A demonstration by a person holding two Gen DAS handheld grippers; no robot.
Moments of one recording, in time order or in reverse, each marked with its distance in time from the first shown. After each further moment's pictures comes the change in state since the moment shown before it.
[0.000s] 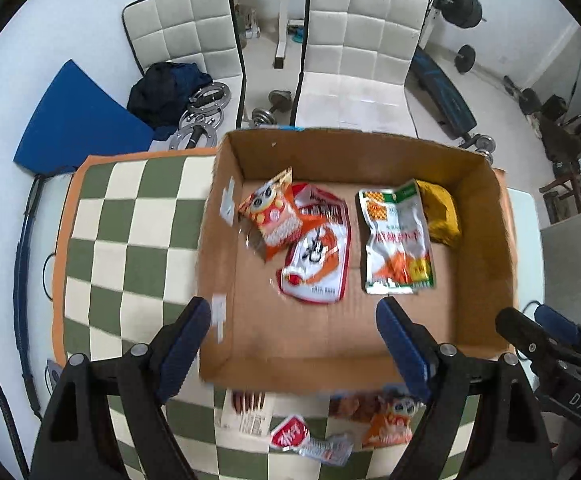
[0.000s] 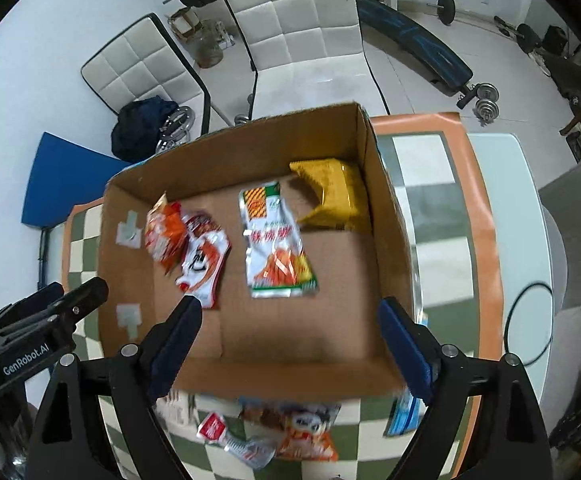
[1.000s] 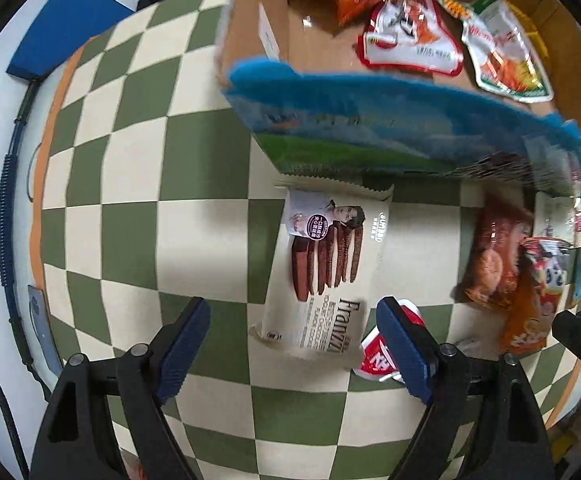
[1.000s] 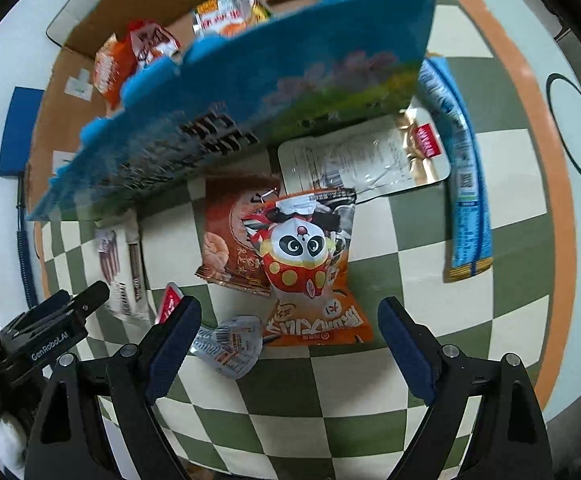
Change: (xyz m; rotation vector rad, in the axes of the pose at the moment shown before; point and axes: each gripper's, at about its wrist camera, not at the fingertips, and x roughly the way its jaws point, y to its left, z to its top) left arm 0.129 0.052 -0.146 0.051 0.255 0.113; right arm 0.103 -0.032 -0.173 0.125 0.239 -0.001
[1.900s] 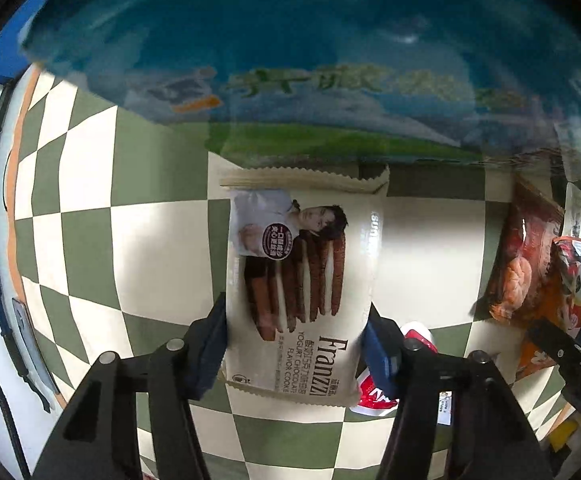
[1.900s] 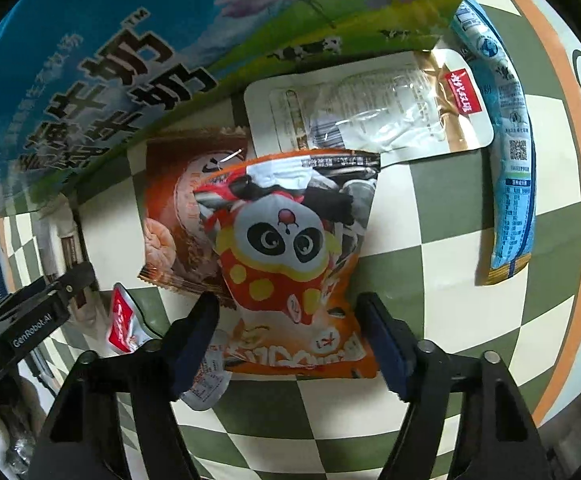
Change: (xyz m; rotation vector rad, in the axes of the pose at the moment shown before) left arm 0.034 -0.018 0.003 0.021 0.059 0.003; right arm 0.064 0.003 -0.001 0.010 0.089 -0.098
